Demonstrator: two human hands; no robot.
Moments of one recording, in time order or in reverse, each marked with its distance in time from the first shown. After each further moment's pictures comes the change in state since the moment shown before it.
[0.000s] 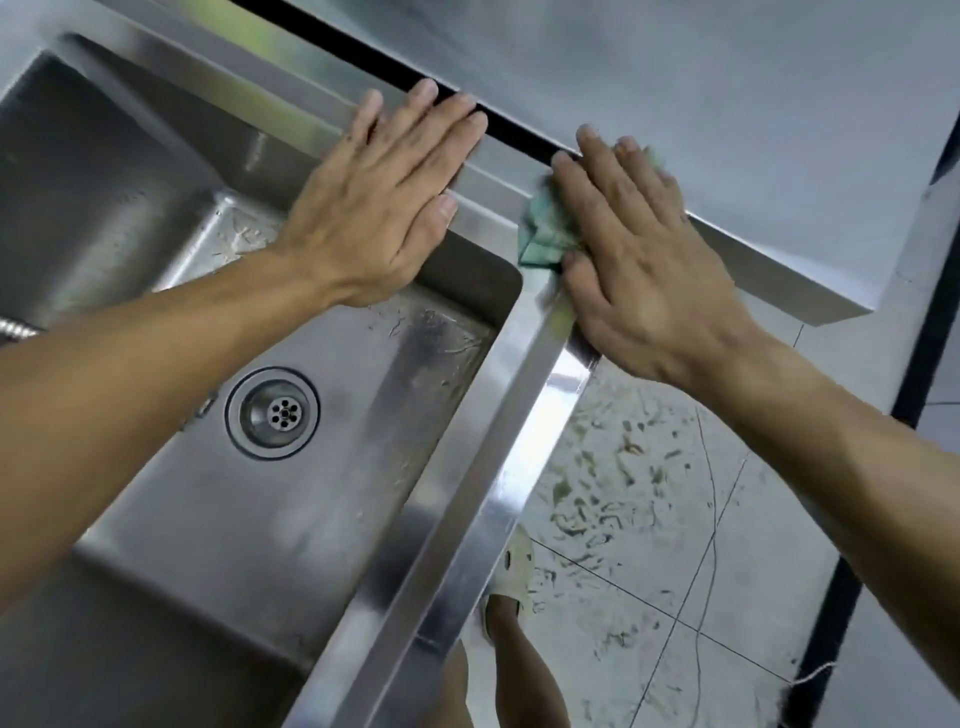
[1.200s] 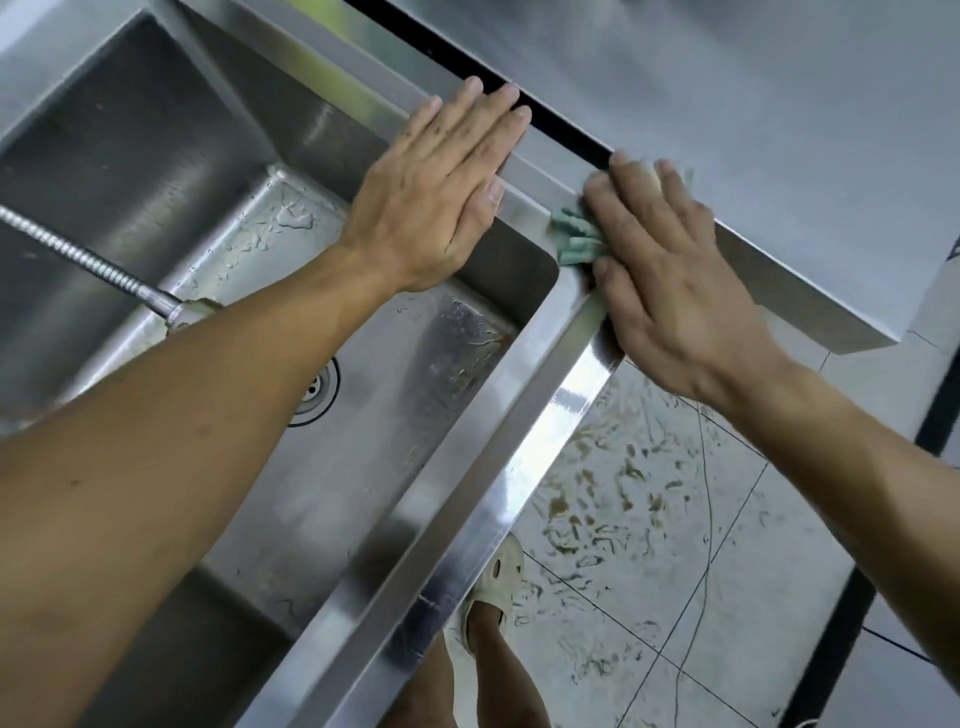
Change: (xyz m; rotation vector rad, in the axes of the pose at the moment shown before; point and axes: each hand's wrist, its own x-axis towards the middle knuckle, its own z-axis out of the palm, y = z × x) left_hand -0.010 0.017 0.011 0.029 0.169 -0.124; right_hand -0.009 0.008 0.002 0.105 -0.008 -0.128
